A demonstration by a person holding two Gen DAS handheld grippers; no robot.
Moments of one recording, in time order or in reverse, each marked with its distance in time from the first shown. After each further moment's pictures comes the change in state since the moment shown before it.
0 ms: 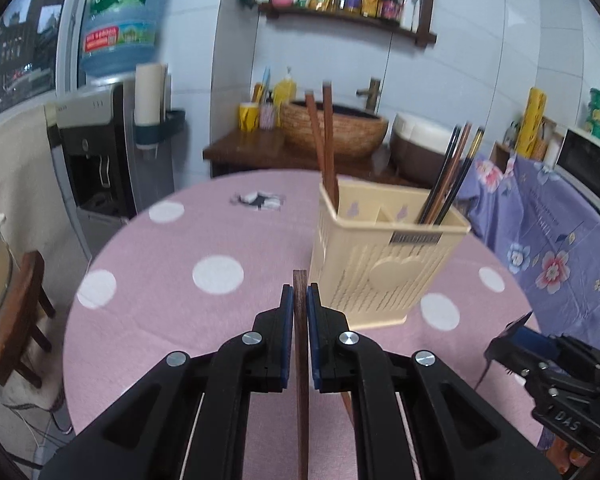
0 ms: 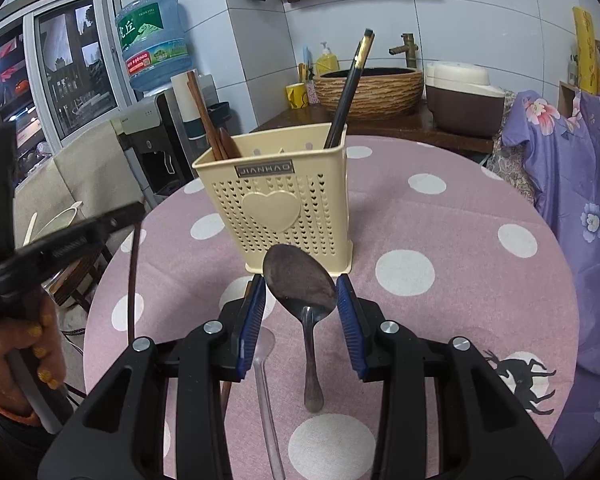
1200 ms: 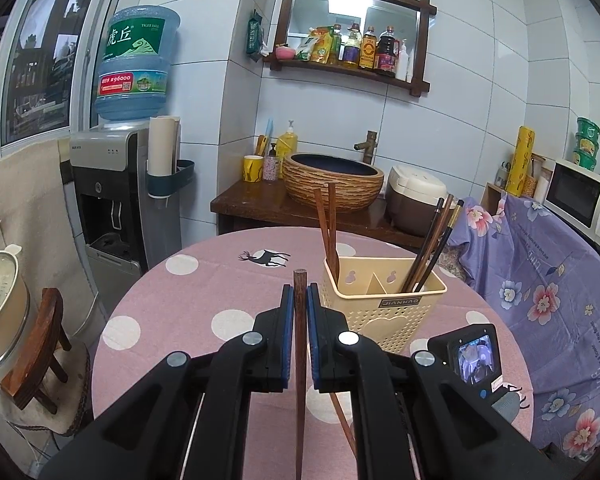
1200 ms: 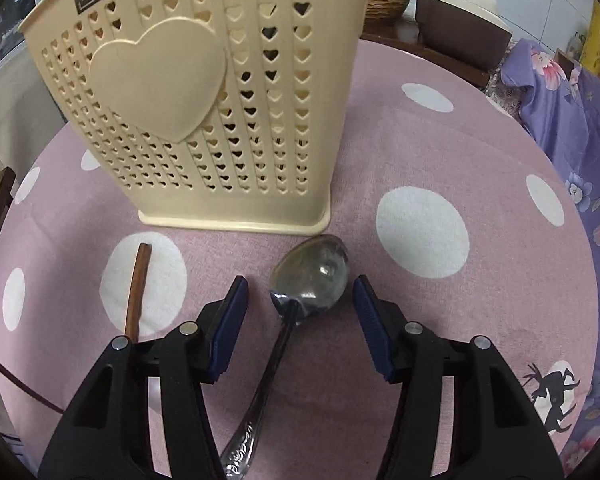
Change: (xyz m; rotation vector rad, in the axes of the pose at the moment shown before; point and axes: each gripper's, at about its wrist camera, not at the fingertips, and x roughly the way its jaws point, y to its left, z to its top) left arm -0.045 0.010 0.022 -0.006 -0.148 -0.006; right arm 0.152 -0.004 -0.012 -0.014 0.330 -0.244
